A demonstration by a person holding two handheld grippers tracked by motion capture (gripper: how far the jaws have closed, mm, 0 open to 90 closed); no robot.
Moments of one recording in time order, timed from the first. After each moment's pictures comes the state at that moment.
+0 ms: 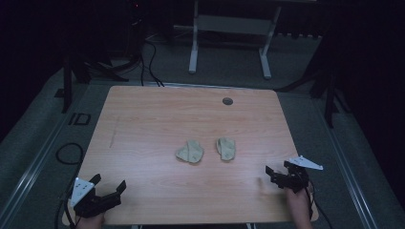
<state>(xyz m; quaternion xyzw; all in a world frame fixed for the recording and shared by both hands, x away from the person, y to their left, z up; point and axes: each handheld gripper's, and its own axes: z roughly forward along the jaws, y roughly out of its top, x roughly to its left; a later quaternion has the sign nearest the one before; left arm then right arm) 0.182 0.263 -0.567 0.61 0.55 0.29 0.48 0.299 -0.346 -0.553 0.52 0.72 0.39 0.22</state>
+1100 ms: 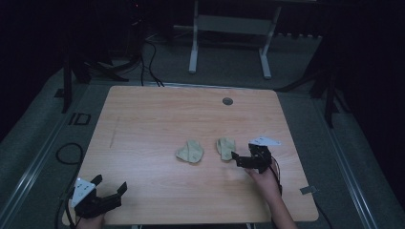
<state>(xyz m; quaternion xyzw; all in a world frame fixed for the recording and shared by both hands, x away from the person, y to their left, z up) 0.182 0.263 -0.569 0.63 0.54 0.27 0.48 0.355 -0.234 -0.535 0.45 0.78 0.40 0.19</state>
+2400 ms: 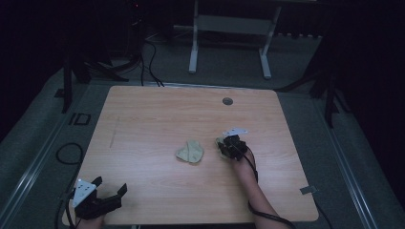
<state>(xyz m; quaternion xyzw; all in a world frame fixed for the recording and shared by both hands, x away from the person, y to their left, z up) 0.180 0.263 -0.572 0.63 0.55 0.27 0.47 0.403 -0.166 -0.559 0.43 0.82 0.32 0.20</state>
